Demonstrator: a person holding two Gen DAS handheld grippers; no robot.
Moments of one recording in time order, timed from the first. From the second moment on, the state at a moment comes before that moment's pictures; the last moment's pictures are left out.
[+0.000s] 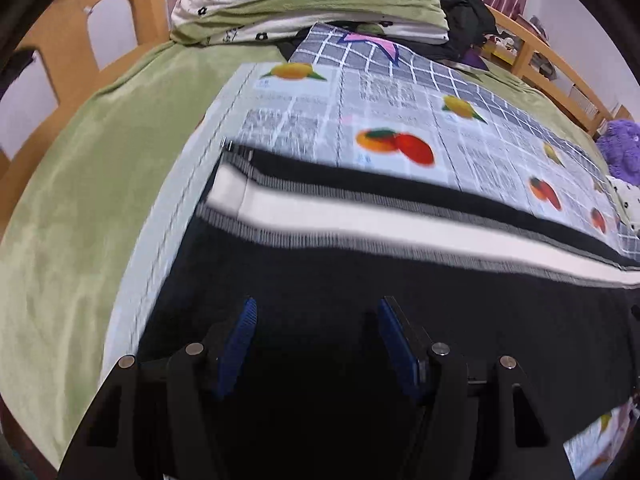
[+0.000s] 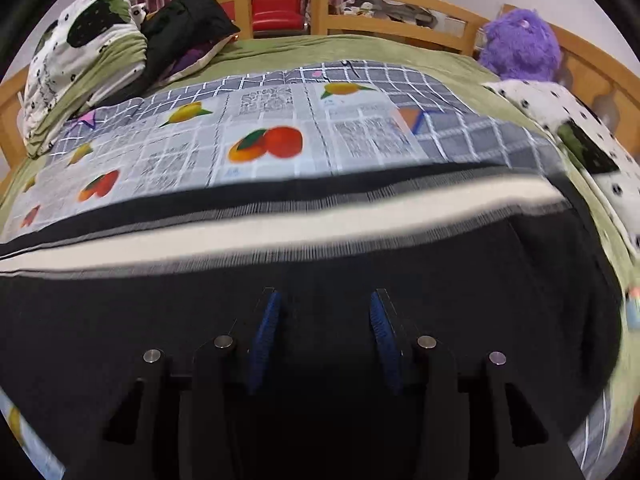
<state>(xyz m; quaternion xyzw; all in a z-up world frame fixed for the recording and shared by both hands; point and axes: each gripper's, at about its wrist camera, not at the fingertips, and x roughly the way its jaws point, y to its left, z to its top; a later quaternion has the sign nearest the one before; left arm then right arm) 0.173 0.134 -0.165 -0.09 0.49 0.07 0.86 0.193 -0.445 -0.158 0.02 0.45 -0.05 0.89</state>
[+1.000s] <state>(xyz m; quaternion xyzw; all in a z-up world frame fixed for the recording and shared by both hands) 0.013 0.191 -0.038 -0.11 0.41 0.05 0.91 0.070 -0.351 -0.043 0.08 0.41 0.01 0.91</state>
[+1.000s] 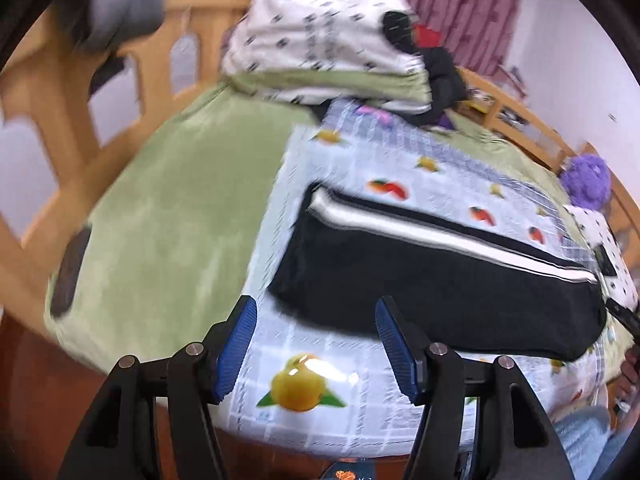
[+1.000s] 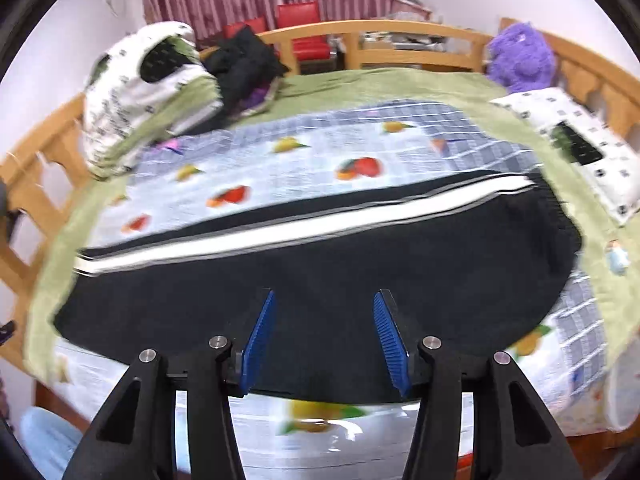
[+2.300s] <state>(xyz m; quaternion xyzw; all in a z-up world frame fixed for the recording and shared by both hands) 0.094 0.087 -0.071 -0.14 0.27 0.09 0.95 0.090 -0.358 -0.100 0.10 0.41 0.01 0.91</state>
